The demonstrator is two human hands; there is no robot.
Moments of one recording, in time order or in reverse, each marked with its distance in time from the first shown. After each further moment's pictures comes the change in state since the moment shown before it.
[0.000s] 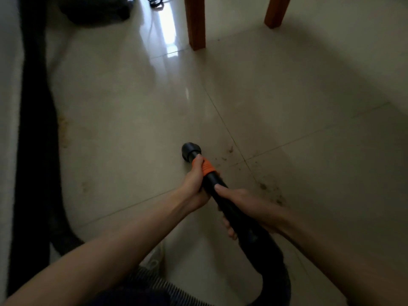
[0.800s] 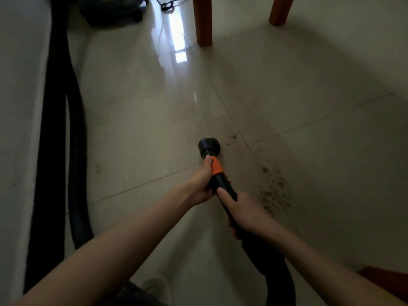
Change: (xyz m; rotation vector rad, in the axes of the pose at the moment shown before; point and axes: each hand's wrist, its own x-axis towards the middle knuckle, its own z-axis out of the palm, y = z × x) left_hand -0.042 -0.046 -0.017 0.260 -0.005 0.008; right_hand -0.016 0.075 0.040 -0.201 0.320 -0.145
